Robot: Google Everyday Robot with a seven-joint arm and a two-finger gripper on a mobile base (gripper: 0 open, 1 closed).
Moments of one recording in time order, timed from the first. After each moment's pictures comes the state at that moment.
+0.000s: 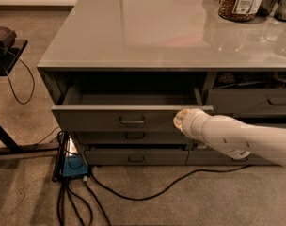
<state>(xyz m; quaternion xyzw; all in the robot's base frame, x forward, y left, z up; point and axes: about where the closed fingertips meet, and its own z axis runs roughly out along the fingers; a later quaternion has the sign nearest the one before) 0.627 -0.155 0.647 -0.50 0.74 -0.12 0.44</state>
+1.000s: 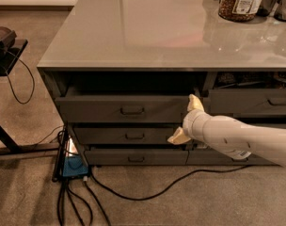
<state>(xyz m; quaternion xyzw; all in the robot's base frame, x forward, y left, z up) 0.627 -0.155 0.647 -0.50 0.74 -0.12 0.44</state>
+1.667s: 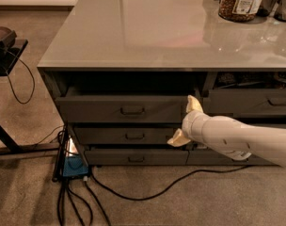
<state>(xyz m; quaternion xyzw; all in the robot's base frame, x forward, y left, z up) 0.620 -0.151 0.648 -0.51 0.73 -0.12 0.43</state>
